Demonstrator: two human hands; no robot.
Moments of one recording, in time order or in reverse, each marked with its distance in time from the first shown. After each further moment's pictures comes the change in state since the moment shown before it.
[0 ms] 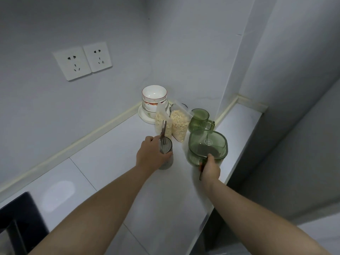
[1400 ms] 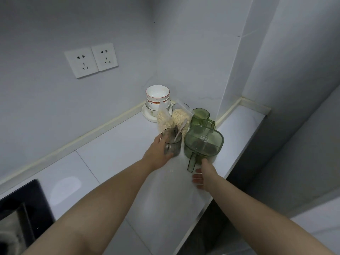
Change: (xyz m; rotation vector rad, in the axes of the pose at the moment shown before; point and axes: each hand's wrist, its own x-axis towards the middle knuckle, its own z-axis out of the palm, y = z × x) left_hand -0.008 0.007 0.017 -0.076 -0.188 0.111; right_hand -0.024 -0.016 -0.022 -0.405 -0.289 0.235
